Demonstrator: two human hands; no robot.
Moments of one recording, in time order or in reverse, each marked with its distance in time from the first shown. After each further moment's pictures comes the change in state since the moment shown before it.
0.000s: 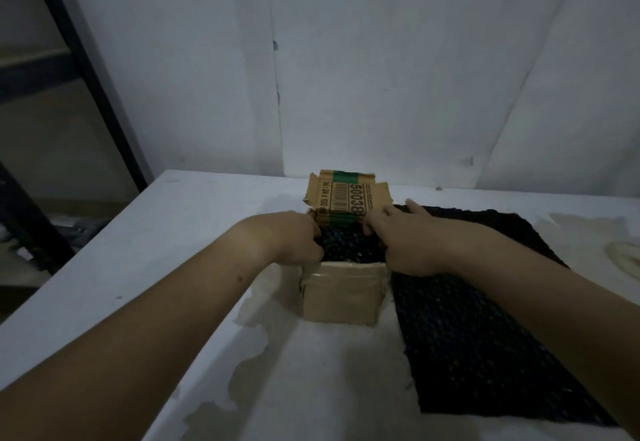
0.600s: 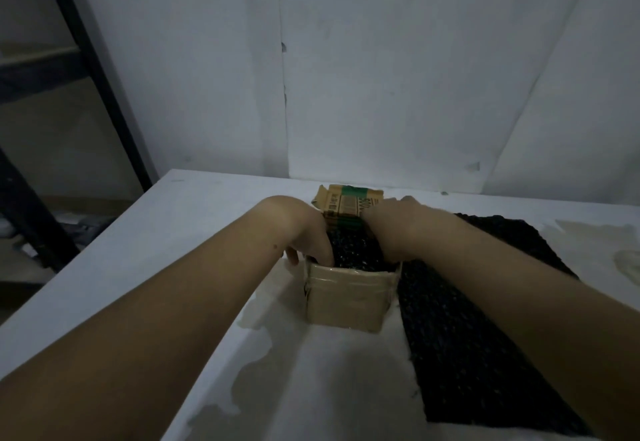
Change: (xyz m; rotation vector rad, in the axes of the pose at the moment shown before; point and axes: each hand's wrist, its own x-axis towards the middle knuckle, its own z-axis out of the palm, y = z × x) left_hand 0.016 0.008 -0.021 -0.081 -0.210 -0.085; right_hand 0.031 -0.018 -0.015 -0.291 0.035 0.080
